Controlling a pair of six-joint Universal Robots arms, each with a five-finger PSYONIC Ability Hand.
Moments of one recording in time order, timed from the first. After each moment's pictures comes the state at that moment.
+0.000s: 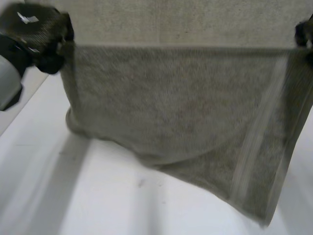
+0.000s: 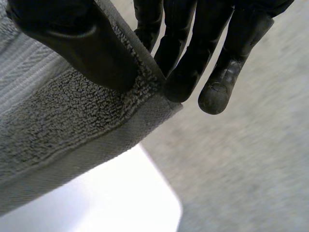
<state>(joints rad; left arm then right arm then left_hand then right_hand) 4.34 -1.55 -1.36 2.96 -1.53 3.49 1.59 -1.56 1.22 0.47 1.22 2.48 1.20 1.22 1.22 1.22 1.03 1.32 1.34 1.33 1.34 1.18</state>
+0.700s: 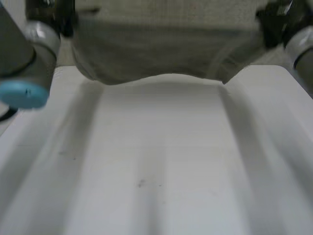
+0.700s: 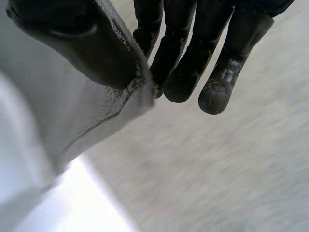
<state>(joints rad) 4.37 -2.05 -0.97 3.24 -1.66 3.49 1.82 -1.14 1.01 0.07 1.46 2.55 1.21 1.22 1.22 1.22 1.04 1.32 1.34 1.33 1.34 1.18</state>
